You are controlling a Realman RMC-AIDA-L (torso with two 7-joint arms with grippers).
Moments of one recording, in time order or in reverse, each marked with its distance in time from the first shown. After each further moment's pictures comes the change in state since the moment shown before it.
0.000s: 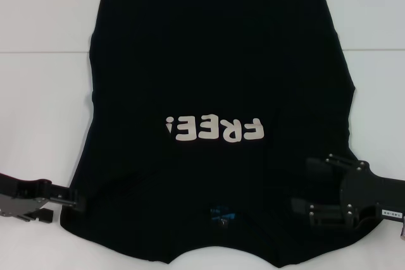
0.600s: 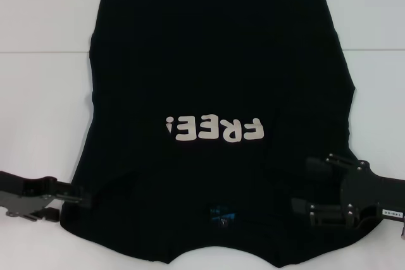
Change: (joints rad) left arm -0.001 -0.003 -0.011 -0.036 -0.016 -0.038 -0.034; right arm 0.001 -0.002 0.000 -0.001 0.000 -0.006 0.000
